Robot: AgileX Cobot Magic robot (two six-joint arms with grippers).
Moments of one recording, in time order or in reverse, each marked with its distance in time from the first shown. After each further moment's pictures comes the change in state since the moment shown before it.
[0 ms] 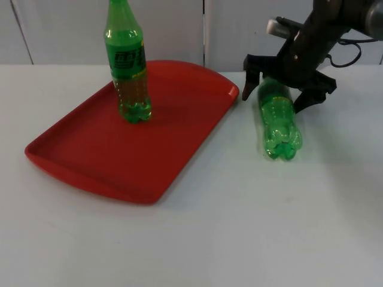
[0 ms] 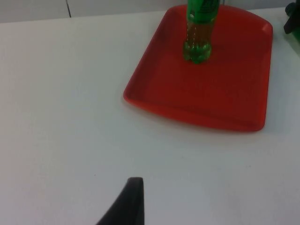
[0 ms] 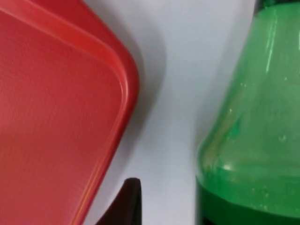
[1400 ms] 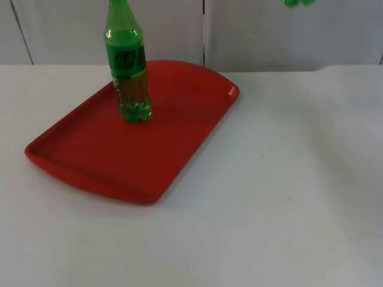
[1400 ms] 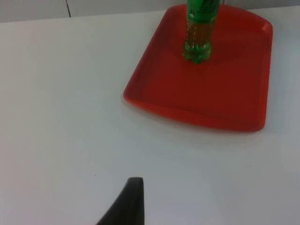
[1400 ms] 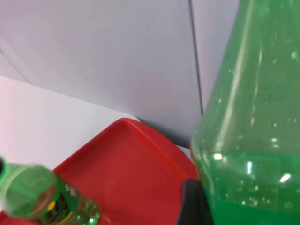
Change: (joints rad) right arm 0.063 -0.447 -0.031 -0.018 -0.059 -0.303; left arm 0.000 0.000 0.000 0.000 0.000 0.000
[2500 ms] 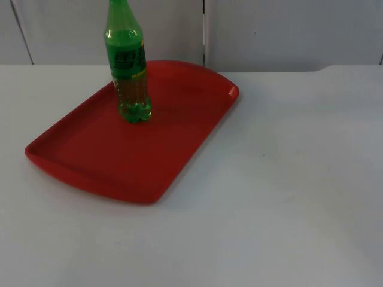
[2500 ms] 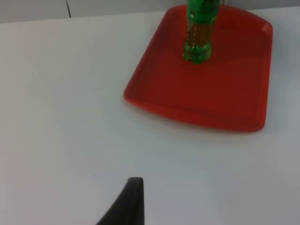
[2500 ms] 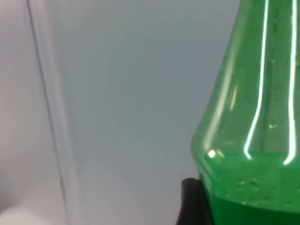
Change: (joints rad) right arm 0.216 -0.480 1.113 0.007 -1.327 -0.164; left arm 0.000 0.000 0.000 0.000 0.000 0.000
